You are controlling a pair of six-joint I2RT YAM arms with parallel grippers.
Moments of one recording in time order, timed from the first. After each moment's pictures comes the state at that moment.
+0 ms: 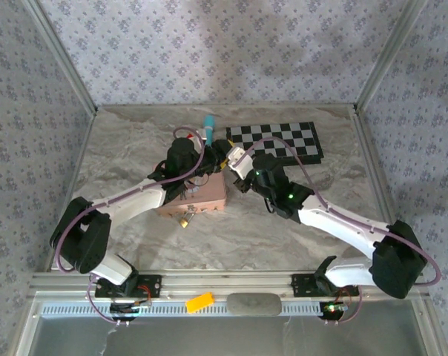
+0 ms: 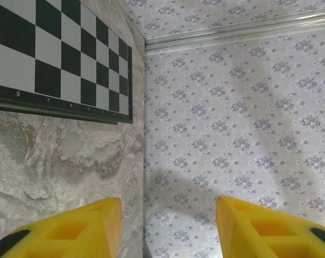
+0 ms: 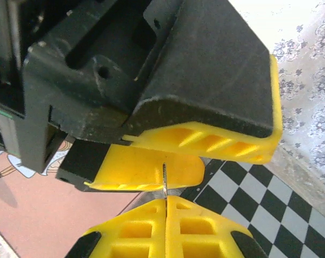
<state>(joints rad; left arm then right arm) -0.66 1.51 0.93 0.39 0.32 -1.37 0.80 1.28 0.86 0.06 0.15 -0.32</state>
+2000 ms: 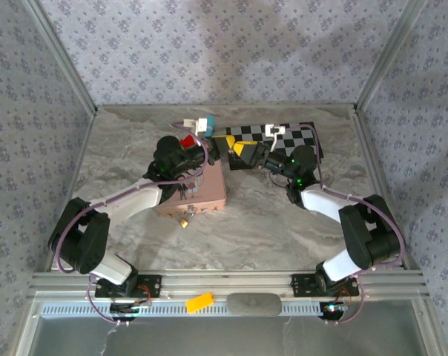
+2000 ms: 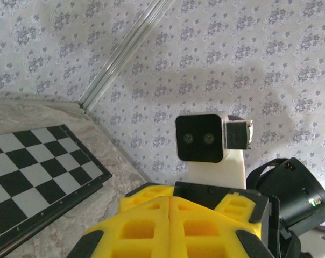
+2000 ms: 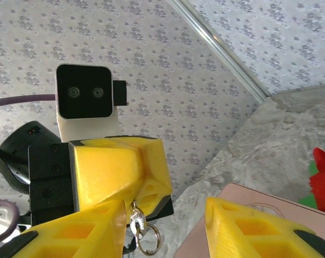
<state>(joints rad) -0.61 1.50 0.90 0.73 0.49 -0.79 0.41 1.51 0.72 1.06 -0.75 0.94</state>
